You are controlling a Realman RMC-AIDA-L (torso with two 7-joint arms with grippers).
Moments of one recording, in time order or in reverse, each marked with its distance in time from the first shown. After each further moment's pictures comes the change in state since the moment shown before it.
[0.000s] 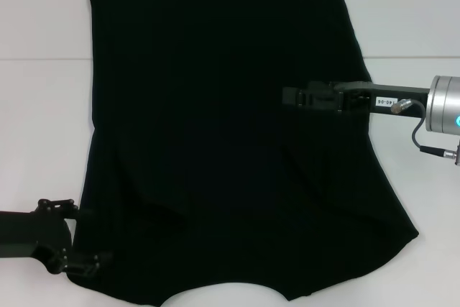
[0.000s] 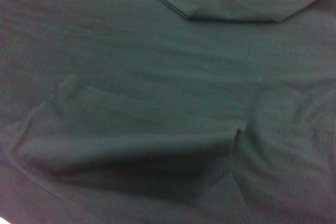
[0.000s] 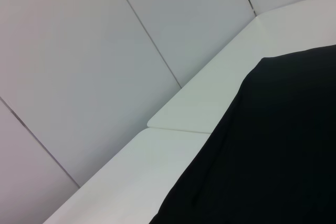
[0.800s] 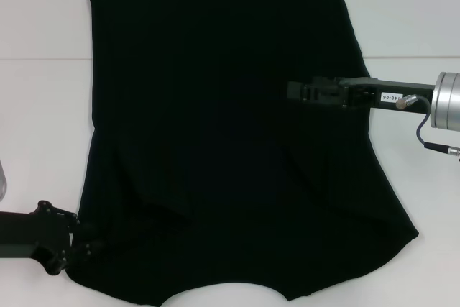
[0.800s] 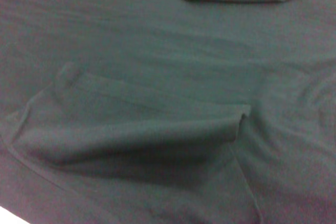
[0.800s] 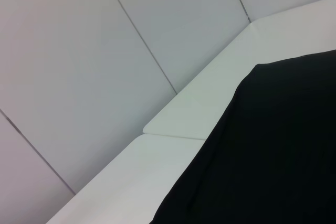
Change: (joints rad) left arm 0.000 -0.002 0.032 0.008 0.025 -0.029 -0.012; right arm 0.000 -0.005 0.018 0.000 0.000 0.000 0.000
